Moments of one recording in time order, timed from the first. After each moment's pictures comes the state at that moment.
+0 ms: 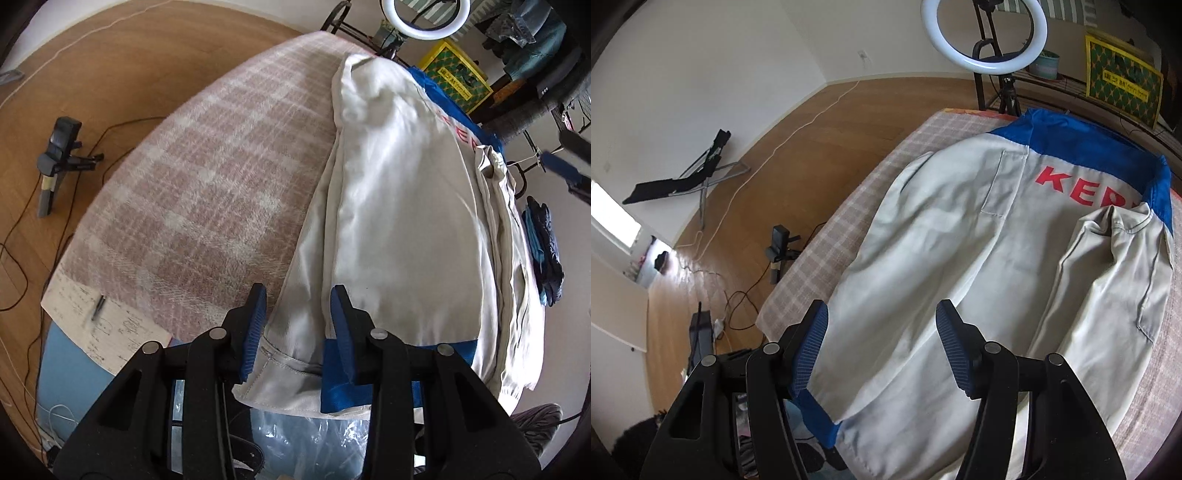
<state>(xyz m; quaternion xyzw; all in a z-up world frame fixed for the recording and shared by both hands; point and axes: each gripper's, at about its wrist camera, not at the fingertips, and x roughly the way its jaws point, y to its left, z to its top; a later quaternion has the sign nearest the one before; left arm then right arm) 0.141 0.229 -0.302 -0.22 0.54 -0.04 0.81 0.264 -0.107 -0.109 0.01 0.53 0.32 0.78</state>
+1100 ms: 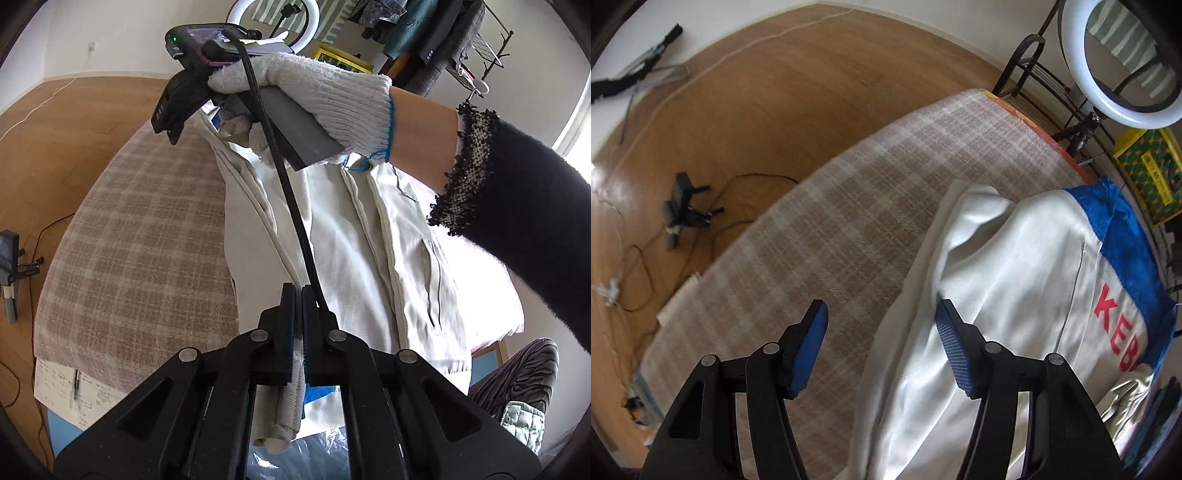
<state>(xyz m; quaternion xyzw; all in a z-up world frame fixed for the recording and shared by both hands) 0.129 0.137 -0.216 -0.14 0.44 -0.19 0.87 0.380 0.091 -0.220 -0.23 0.57 0.24 0.75</state>
